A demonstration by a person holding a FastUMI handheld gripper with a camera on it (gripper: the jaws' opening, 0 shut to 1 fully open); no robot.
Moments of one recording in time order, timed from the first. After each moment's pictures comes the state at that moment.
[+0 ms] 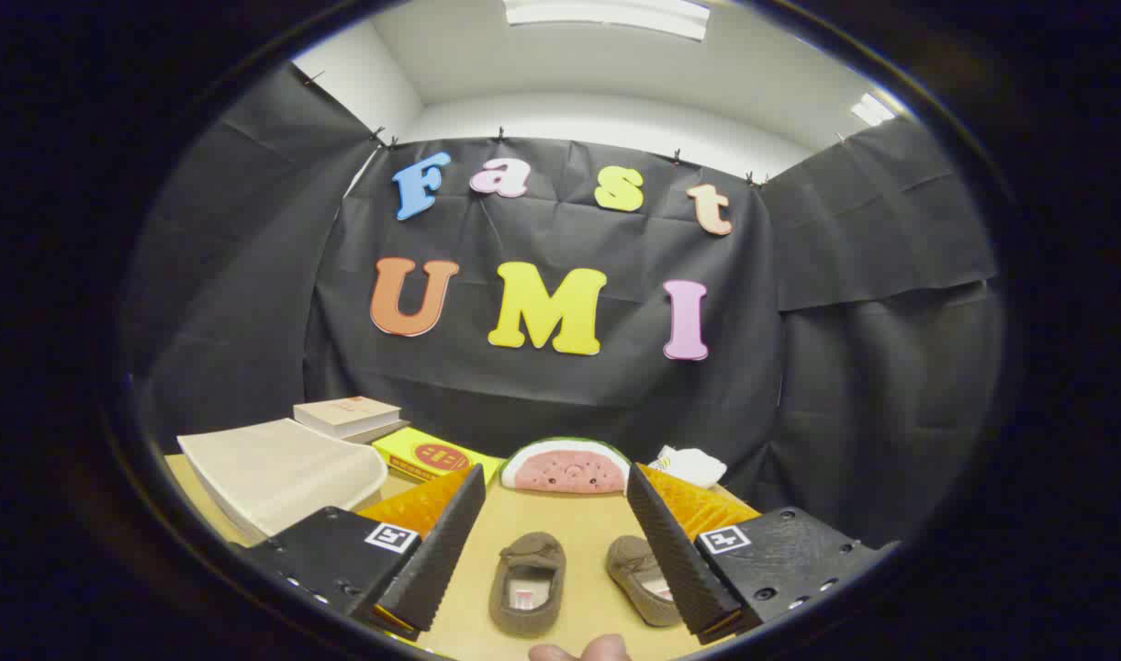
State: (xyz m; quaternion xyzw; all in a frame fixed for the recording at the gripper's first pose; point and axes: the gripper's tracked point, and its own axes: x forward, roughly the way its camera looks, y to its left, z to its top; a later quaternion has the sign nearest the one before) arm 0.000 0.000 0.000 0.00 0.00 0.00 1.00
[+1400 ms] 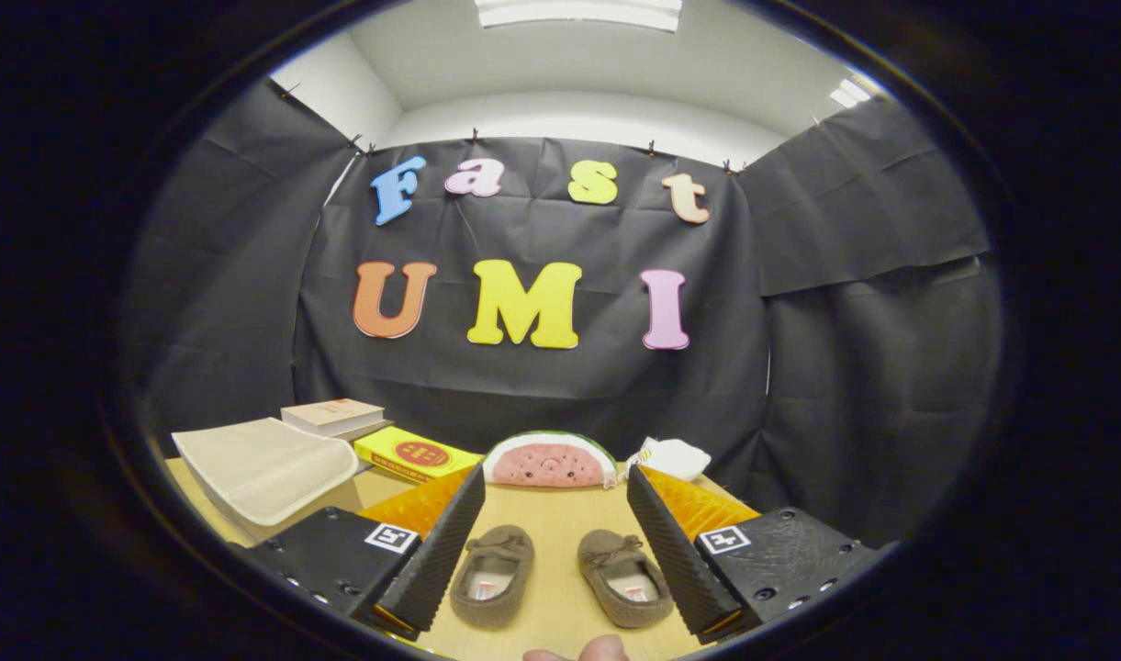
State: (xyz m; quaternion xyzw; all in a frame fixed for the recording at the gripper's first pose) arm 0.003 -0.057 -0.019 0.03 0.01 0.00 1.00
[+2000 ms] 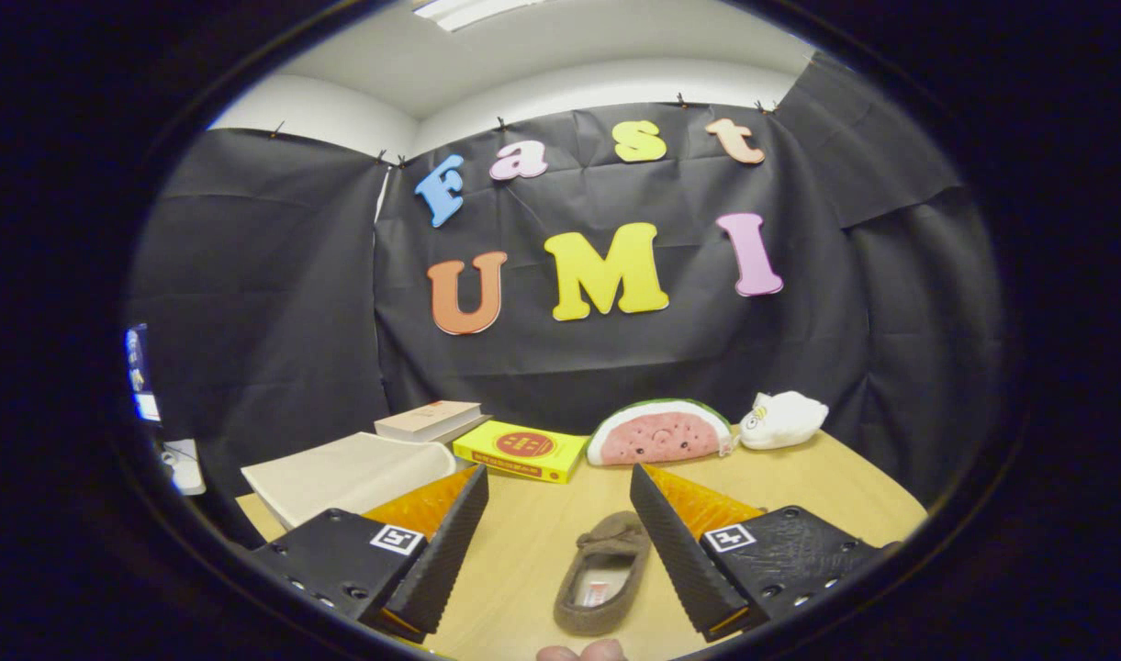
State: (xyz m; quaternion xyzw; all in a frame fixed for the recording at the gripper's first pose) arm 0.030 0.030 -0.043 0.12 0.05 0.16 0.98
